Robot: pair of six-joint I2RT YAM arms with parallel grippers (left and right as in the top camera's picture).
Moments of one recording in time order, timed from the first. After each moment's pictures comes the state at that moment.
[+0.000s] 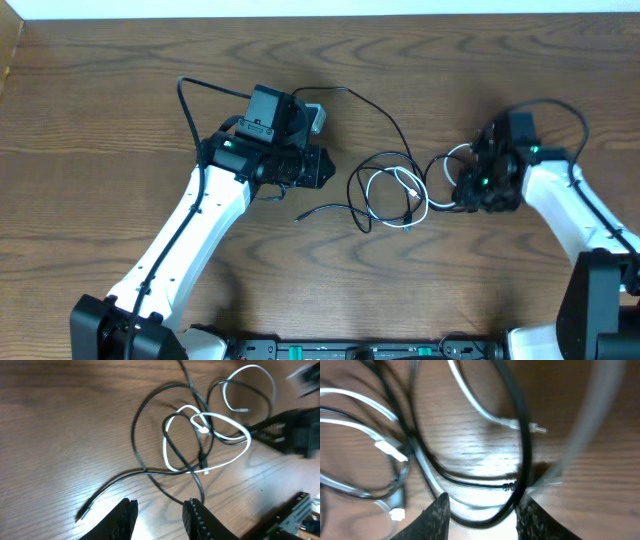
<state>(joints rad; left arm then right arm) -0.38 1.50 1.21 -0.81 0.41 -0.25 0.04 1.61 1.00 -0.80 -0.20 0.17</state>
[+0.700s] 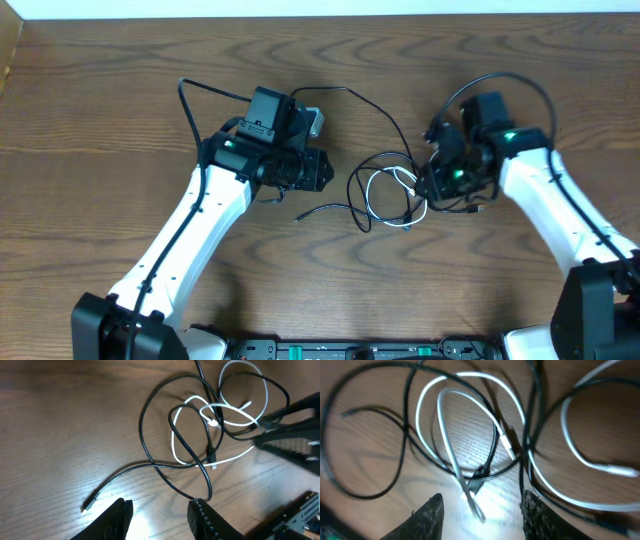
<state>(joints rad) -0.38 1.51 1.21 -0.84 0.40 -0.25 0.21 1.61 1.09 -0.83 -0.36 -0.06</state>
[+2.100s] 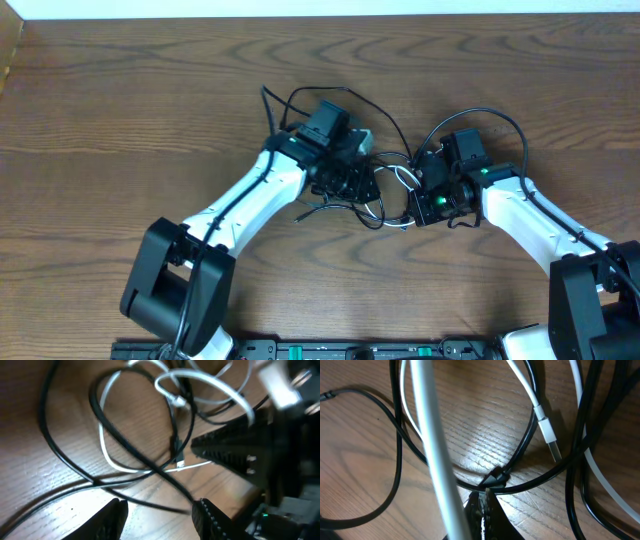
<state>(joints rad) -0.52 1.76 1.21 -0.65 0.58 -0.31 0.27 1.61 0.86 -0.58 -0.42 0.02</state>
